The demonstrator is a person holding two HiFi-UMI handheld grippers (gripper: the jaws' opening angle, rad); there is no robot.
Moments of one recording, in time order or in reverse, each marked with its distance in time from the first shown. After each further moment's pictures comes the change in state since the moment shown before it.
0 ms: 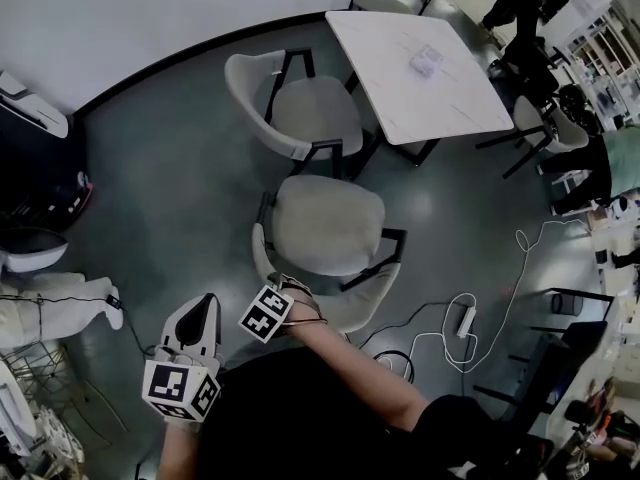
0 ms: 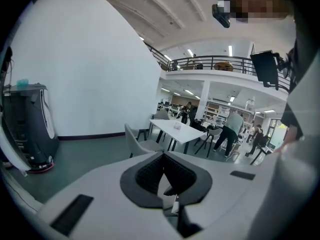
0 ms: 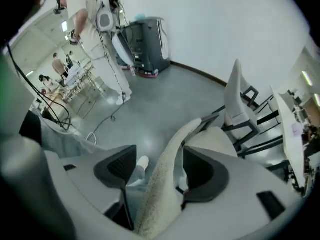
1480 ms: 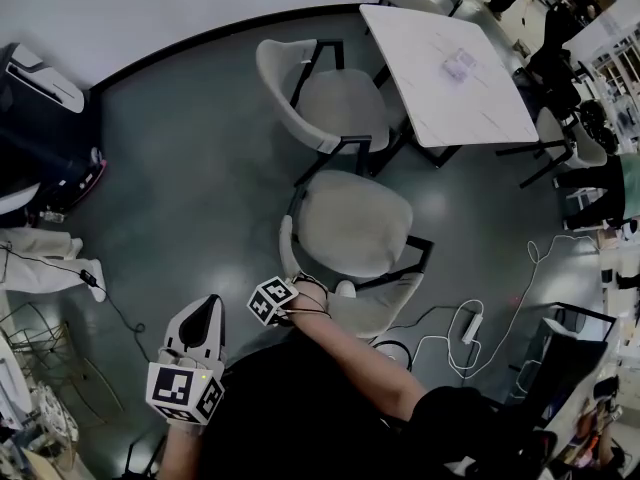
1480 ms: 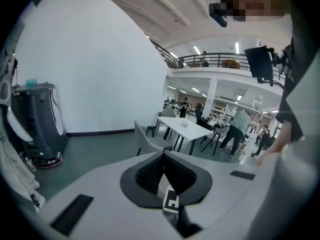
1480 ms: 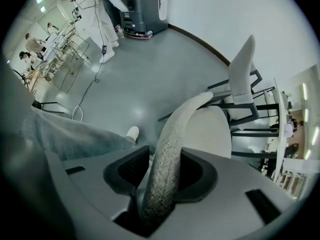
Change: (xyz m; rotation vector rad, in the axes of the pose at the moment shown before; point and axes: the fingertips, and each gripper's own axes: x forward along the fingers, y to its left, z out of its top) left arm -0.024 0.030 -0.010 -0.027 0.028 0.073; right arm 0.080 -0.013 -0.063 -0.041 0.408 -0.149
